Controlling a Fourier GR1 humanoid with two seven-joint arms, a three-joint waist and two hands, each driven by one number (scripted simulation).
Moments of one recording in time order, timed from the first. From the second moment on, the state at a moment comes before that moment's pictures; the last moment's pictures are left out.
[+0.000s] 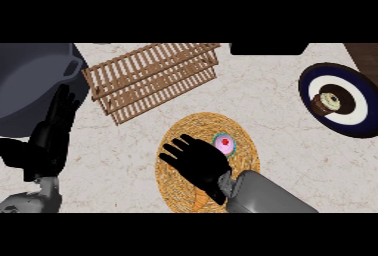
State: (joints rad) left arm -0.09 0.29 -0.06 -1.65 0.13 0.27 0.12; right arm -0.56 -0.18 0.84 -1.44 0.86 0.48 0.17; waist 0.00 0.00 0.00
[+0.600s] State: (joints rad) left arm -0.07 0.26 -0.01 -1.68 0.09 0.22 0.14; right arm -0.48 -0.08 0.78 -1.31 1.04 0.46 0.05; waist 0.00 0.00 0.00
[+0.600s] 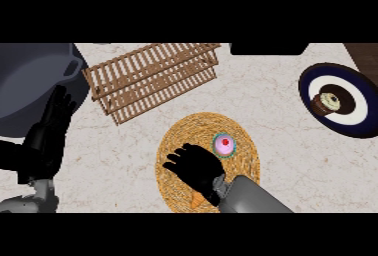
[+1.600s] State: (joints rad) left arm -0.09 0.22 0.01 -1.66 0.06 0.19 0.14; right arm -0.41 -0.01 0.74 -1.31 1.04 0.29 0.28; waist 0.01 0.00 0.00
